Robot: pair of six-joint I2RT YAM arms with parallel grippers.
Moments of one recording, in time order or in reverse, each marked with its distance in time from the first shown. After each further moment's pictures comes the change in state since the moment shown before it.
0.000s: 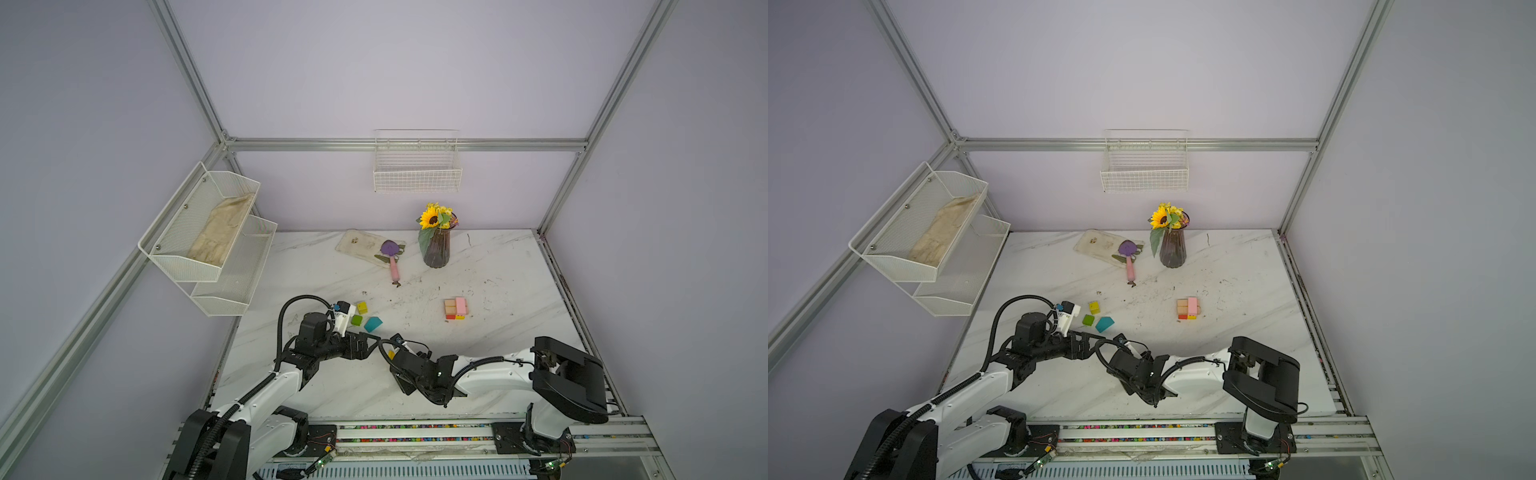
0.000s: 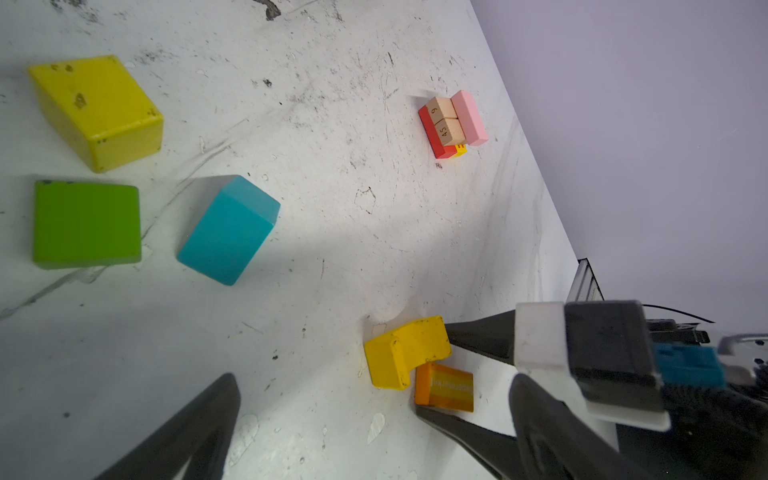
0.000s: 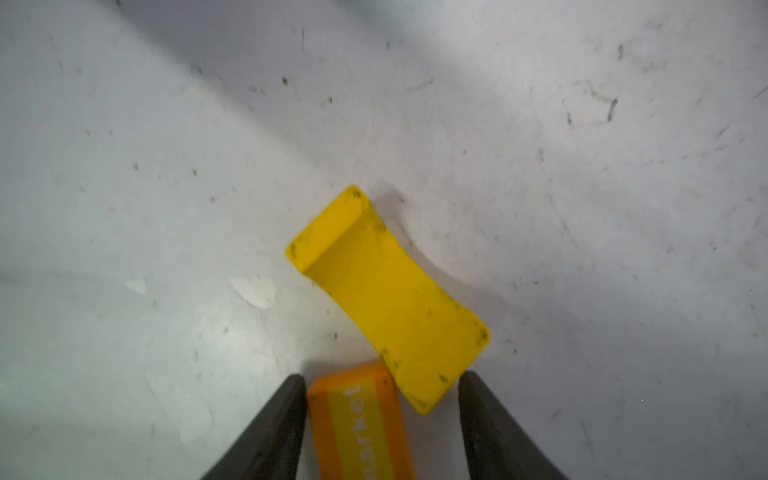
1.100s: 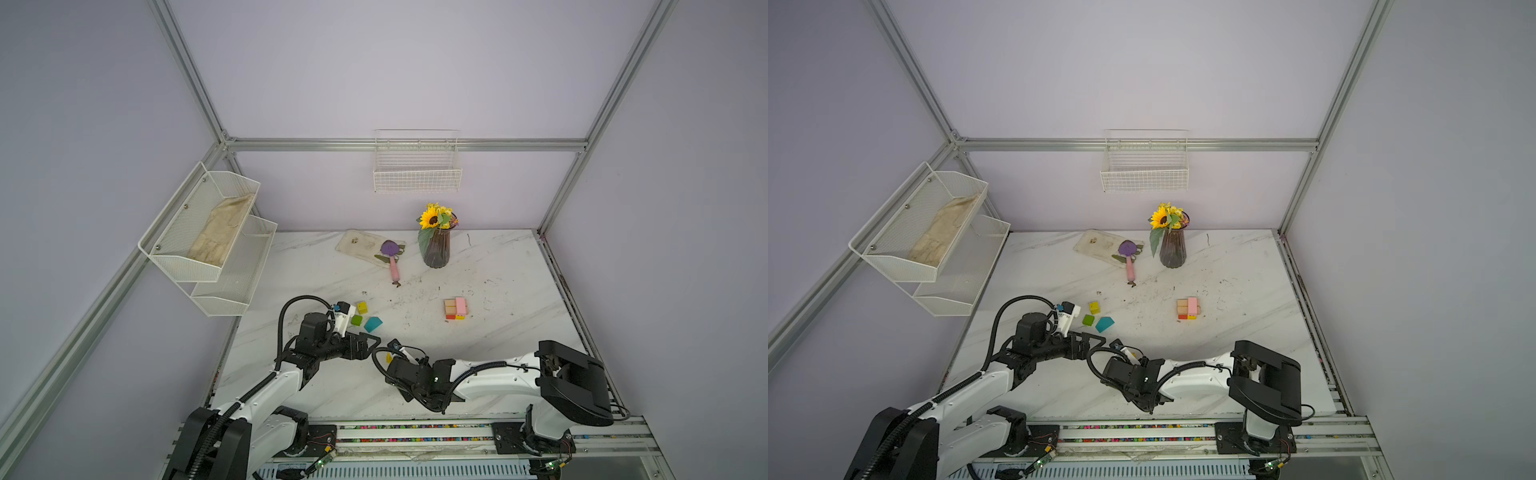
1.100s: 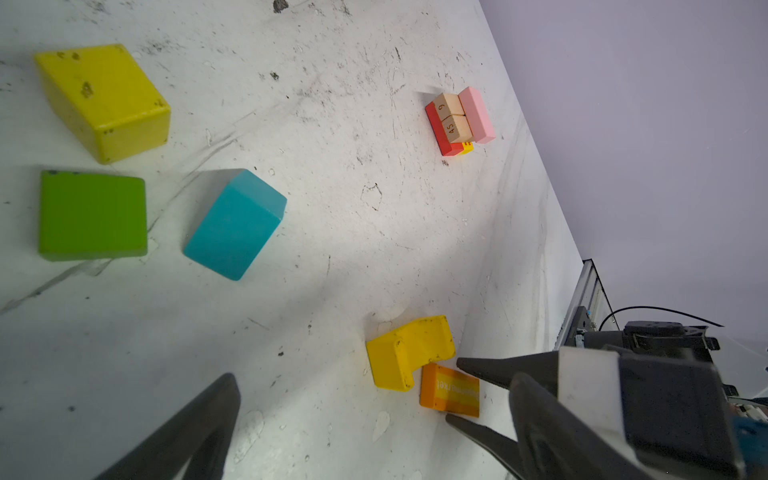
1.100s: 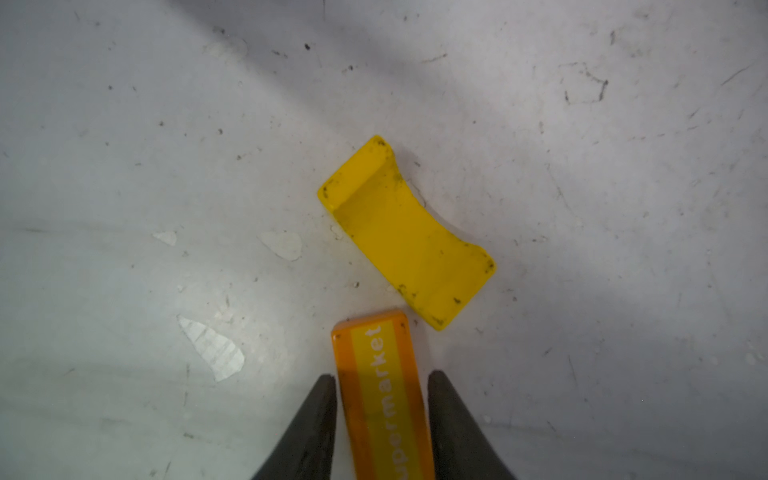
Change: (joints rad) left arm 0.000 0.010 0.000 -0.006 -0.008 0.000; right arm 0.064 -0.029 0.046 -0.172 0.043 0.064
